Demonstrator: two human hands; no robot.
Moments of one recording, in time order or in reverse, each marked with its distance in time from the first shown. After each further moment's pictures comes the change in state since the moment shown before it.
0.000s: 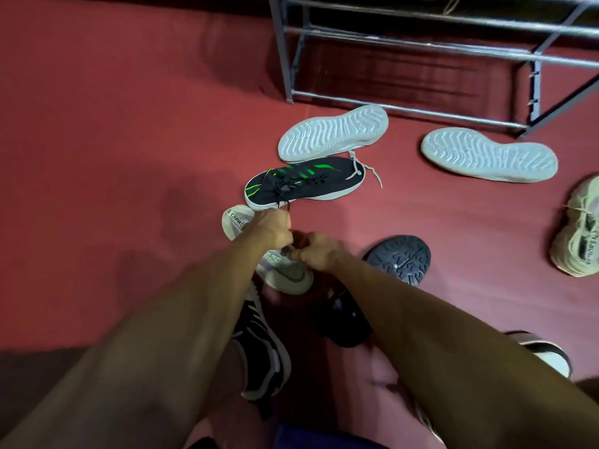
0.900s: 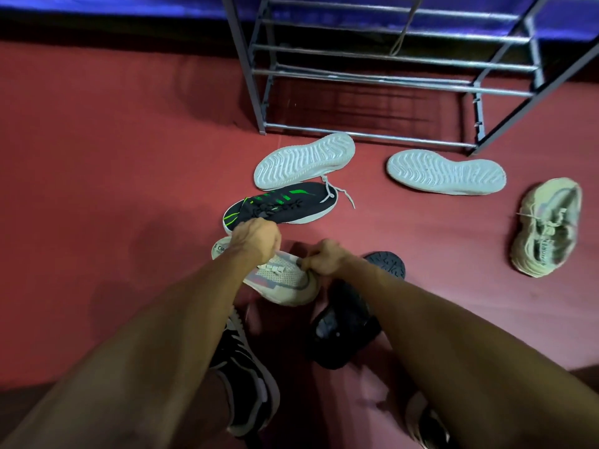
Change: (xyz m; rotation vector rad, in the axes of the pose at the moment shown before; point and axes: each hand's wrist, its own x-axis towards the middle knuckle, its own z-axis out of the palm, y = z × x) left_hand -0.003 0.022 -0.022 0.230 0.145 0.156; right_hand -0.009 0.017 -0.056 -0.146 0.087 0.111
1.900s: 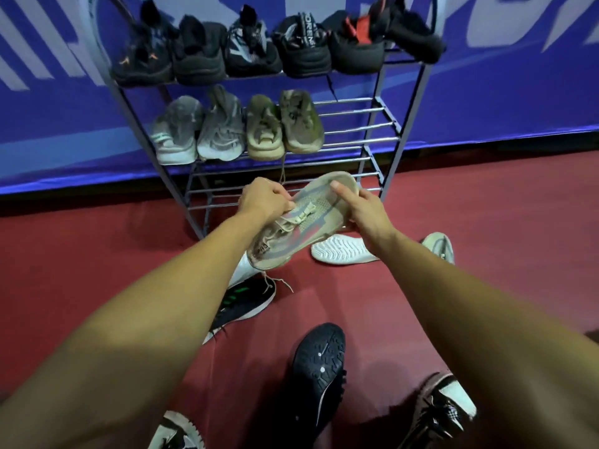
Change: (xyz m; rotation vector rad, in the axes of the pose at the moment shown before) left_hand -0.001 0.187 -0.216 -0.678 0.399 0.167; right_hand -0.166 0.022 -0.236 1.131 0.743 -0.379
